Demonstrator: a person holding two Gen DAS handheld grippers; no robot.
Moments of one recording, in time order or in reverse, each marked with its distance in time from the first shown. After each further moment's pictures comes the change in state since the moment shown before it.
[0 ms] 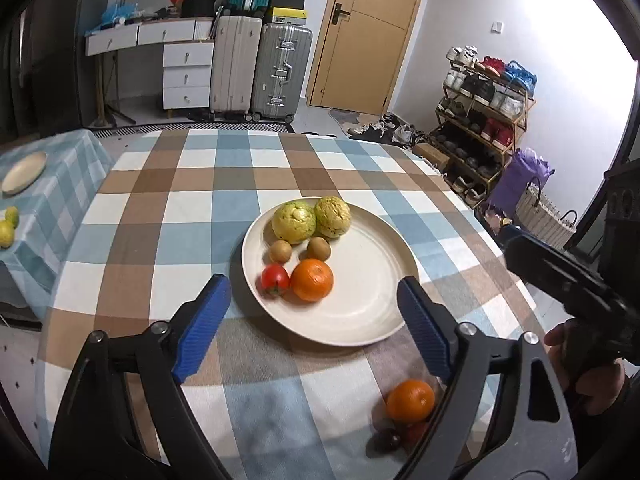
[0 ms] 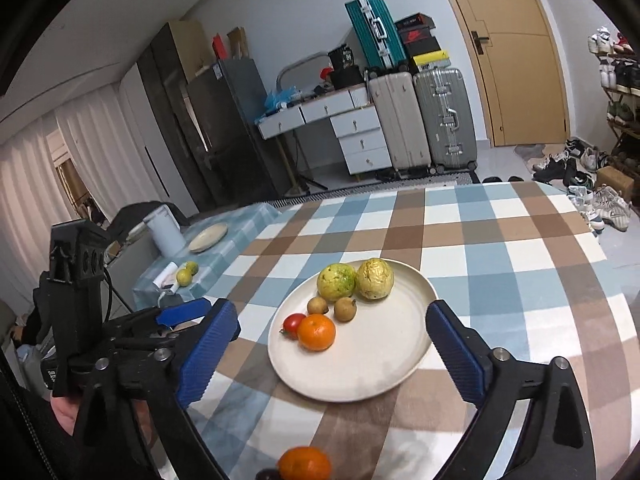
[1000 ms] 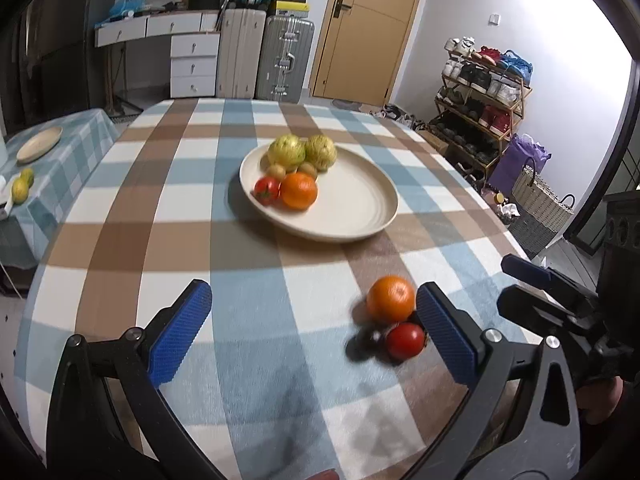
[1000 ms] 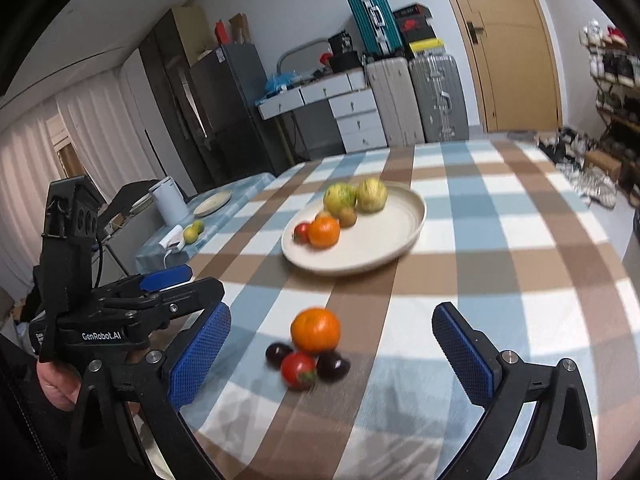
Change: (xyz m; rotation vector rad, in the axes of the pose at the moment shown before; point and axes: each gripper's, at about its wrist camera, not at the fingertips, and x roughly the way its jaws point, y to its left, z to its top) left arm -0.046 -0.015 -0.095 -0.012 0.031 0.005; right arm -0.058 0.014 -0.102 0.005 0.076 -0.024
